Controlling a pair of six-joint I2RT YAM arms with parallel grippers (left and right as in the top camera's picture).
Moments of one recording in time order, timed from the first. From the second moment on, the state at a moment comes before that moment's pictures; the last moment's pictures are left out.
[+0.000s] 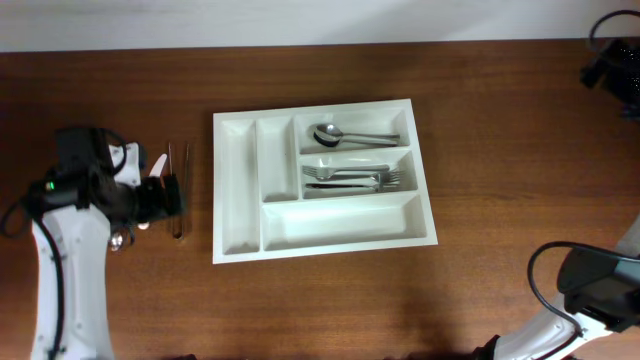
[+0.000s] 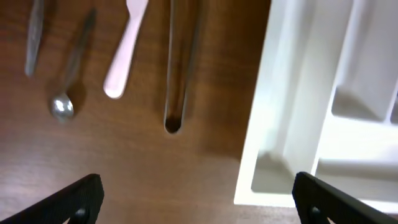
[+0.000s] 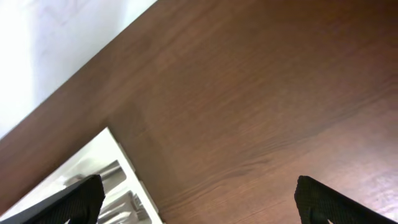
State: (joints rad) left arm 0.26 1.43 1.26 -1.11 0.13 0.00; right arm -0.49 1.95 2.37 -1.47 -0.24 0.21
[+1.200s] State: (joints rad) left arm 0.12 2.00 1.34 -0.92 -0.14 -0.06; right arm -0.51 1.95 2.37 -1.47 -0.25 0.21
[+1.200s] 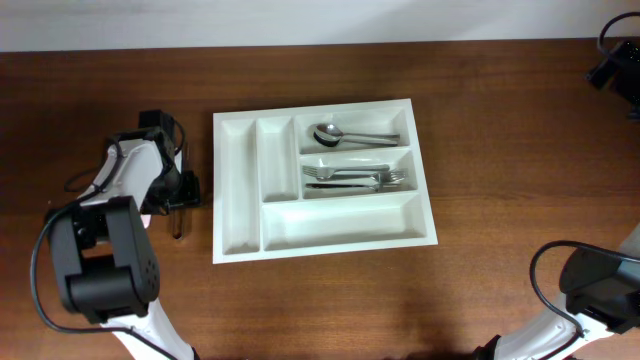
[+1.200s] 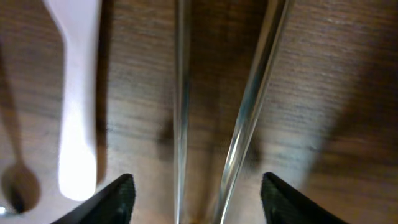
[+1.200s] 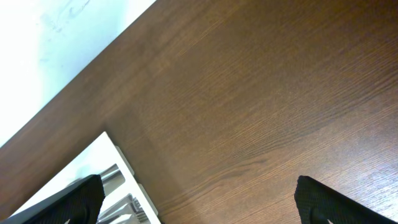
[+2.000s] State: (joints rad) left arm 0.12 2.02 1.35 -0.93 -0.14 -0.06; right arm -0.51 1.95 2.37 -1.47 -0.25 0.21
